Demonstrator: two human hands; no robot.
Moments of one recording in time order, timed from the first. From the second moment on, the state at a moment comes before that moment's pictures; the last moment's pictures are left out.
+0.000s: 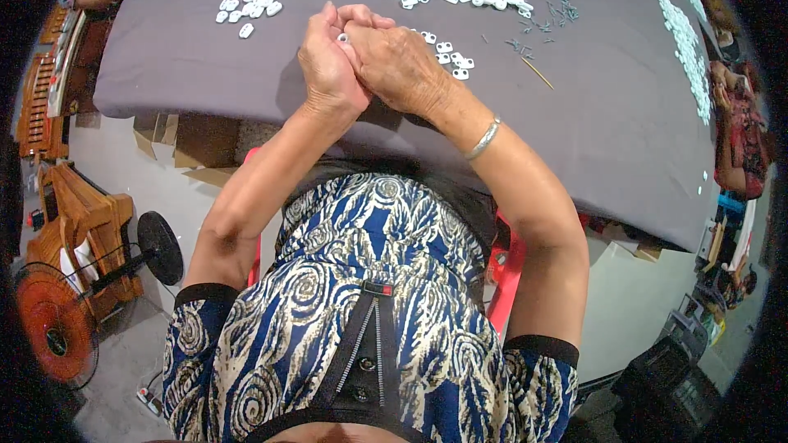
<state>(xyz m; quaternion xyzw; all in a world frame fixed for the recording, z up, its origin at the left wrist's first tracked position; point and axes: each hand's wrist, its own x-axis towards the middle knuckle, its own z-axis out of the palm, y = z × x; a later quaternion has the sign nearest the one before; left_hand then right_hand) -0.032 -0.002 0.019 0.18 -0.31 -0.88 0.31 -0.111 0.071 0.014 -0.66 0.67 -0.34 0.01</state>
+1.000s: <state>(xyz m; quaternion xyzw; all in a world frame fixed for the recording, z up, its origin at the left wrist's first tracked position) 0.003 -0.140 0.016 0.36 -0.77 -0.24 0.48 -0.138 0.080 0.037 -0.51 0.77 -0.38 -0.07</state>
